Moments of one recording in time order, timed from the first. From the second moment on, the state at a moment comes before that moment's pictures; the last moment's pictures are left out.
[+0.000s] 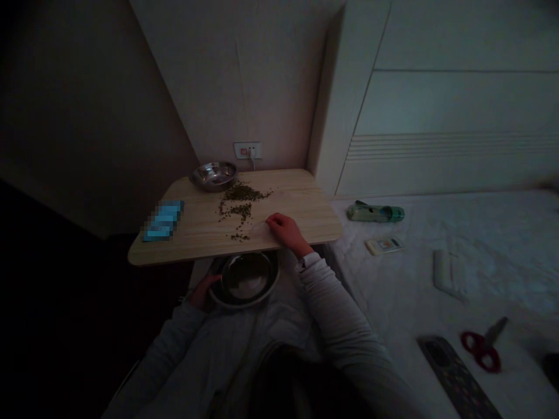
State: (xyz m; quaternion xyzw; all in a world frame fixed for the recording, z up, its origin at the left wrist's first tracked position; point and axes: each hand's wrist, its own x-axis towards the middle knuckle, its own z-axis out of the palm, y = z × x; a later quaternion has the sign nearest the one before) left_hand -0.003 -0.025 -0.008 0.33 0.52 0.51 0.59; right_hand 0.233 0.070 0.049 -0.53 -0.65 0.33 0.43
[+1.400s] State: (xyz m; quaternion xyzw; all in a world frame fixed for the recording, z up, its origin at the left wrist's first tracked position) left_hand -0.012 -0.015 -0.040 0.32 0.52 0.50 0.61; right_hand 0.217 0.079 0.051 -0.62 -0.69 0.18 0.34
